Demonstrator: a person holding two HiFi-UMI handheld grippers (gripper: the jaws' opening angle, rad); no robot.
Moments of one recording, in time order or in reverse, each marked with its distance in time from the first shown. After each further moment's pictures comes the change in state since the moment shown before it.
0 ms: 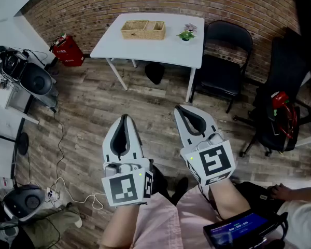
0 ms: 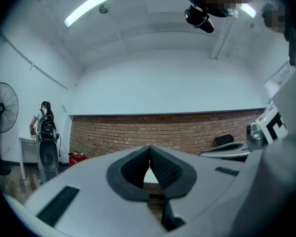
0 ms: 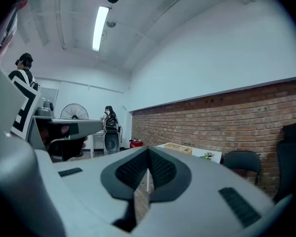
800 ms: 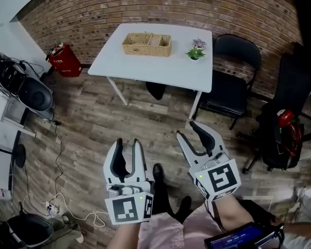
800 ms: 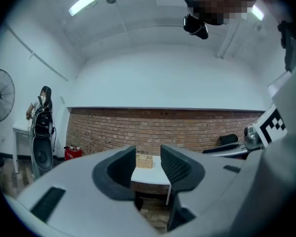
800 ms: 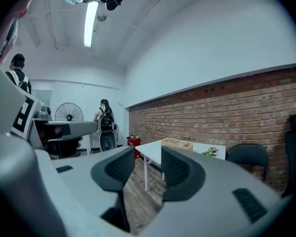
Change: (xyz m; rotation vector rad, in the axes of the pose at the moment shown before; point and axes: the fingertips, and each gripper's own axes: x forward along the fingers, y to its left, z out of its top) left arm 0.087 0.047 -0.051 -0.050 0.035 -0.015; right arm 0.096 -0.046 -0.037 0.051 0.052 -0.007
